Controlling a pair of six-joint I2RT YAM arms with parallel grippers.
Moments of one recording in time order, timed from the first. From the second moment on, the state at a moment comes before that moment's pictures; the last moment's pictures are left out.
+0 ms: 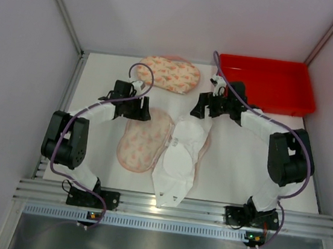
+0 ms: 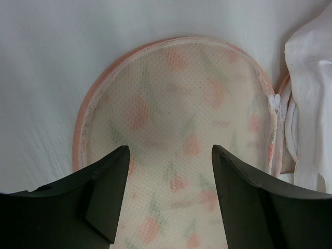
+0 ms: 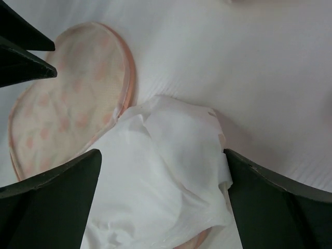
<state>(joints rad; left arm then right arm) -0.21 1.64 0.96 -0.18 0.31 -0.16 0.34 1.74 1.11 -0.04 -0.54 0.14</state>
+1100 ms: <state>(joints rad) -0.25 1.19 0.89 -0.47 0.64 0.35 0.56 1.78 0.86 0.04 -0.78 0.34</state>
